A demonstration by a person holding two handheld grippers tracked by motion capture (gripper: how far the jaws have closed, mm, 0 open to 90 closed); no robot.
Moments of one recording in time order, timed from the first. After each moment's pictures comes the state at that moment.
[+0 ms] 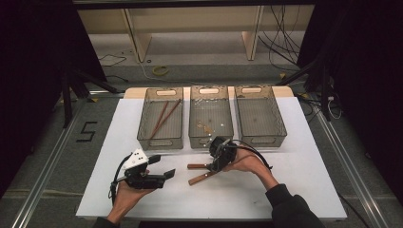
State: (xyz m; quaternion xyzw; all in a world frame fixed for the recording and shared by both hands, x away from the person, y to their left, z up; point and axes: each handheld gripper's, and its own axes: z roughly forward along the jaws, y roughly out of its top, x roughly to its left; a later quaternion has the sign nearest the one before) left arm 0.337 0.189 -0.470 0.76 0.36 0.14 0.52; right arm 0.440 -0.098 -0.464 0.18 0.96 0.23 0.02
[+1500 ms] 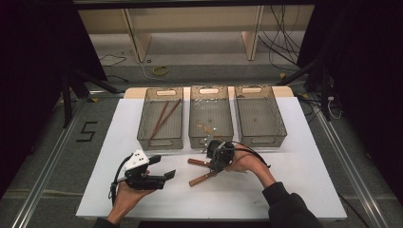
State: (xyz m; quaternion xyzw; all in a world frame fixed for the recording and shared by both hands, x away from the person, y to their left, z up) left arm 0.336 0.188 -0.470 0.77 0.36 0.14 0.51; right arm 0.435 -0.088 -0.464 0.13 0.98 0.16 0.03
